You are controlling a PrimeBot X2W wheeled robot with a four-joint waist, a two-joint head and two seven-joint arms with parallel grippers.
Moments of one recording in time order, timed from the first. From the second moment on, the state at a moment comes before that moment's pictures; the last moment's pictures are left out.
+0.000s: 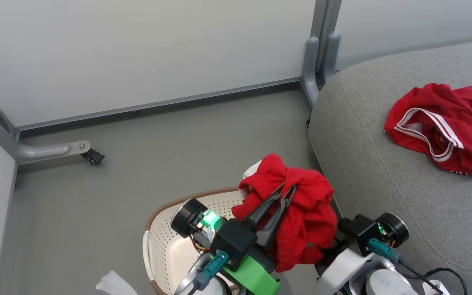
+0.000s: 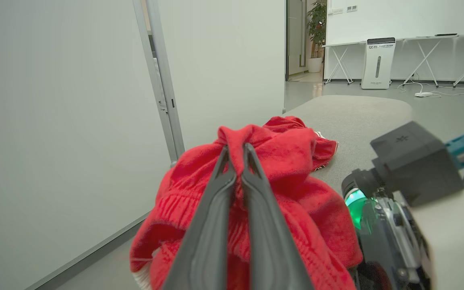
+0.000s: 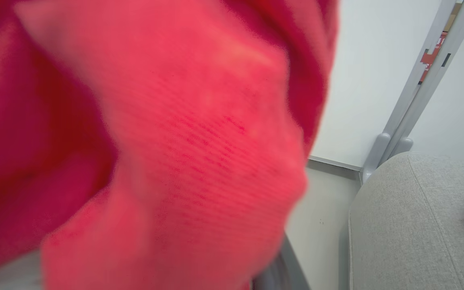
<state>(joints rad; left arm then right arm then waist) -0.28 0.08 -0.78 0.08 -0.23 0.00 -0.19 -0.18 -0.14 0.44 0.27 0.17 0.13 -0.26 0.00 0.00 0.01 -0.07</state>
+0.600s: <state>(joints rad) -0.29 0.09 -0.76 0.11 -0.23 0.03 -0.20 -0.16 -0.16 0.42 0.27 0.21 0.13 -0.26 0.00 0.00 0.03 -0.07</state>
